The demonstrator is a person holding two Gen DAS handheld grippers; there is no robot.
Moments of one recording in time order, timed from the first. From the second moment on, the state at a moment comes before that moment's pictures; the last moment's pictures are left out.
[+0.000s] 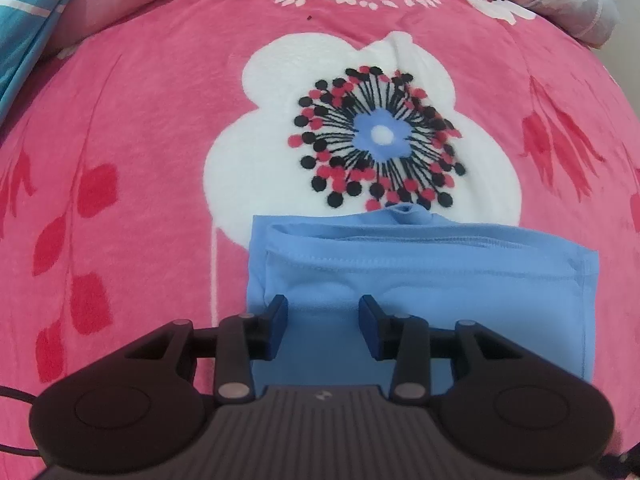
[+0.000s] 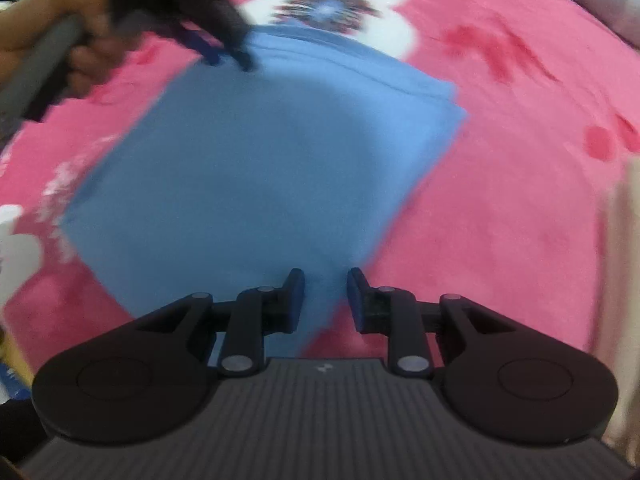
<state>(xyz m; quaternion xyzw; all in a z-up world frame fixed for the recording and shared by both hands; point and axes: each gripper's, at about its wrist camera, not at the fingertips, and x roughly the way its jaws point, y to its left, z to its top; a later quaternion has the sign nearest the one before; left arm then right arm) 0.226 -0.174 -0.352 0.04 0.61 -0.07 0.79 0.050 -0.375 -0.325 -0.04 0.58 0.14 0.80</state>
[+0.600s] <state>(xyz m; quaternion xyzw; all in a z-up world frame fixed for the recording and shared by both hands) 0.054 -0.114 -0.342 0.13 0.61 -0.11 0.77 0.004 -0.343 -0.328 -0.03 0.59 0.22 0.78</state>
